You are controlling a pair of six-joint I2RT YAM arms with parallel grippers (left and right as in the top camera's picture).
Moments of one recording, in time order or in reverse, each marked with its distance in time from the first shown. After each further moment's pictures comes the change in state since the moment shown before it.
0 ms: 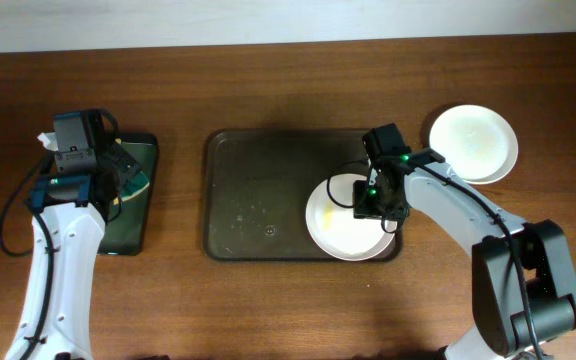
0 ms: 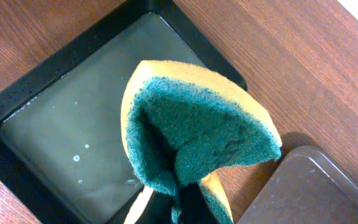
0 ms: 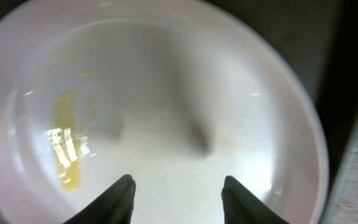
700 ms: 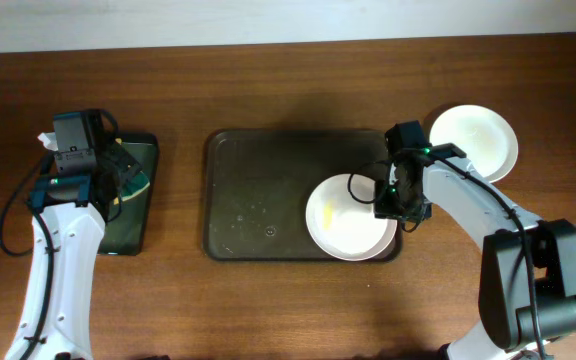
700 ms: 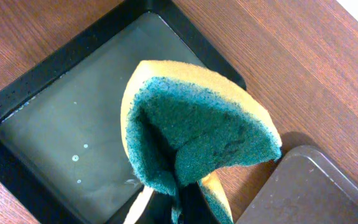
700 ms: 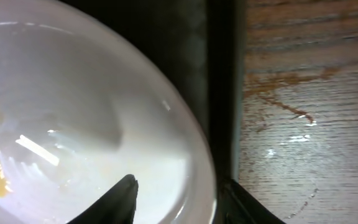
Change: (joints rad) left arm 0.000 0.000 0.000 0.001 0.003 0.000; right arm -0.104 0.005 0.007 -0.085 0.061 -0.034
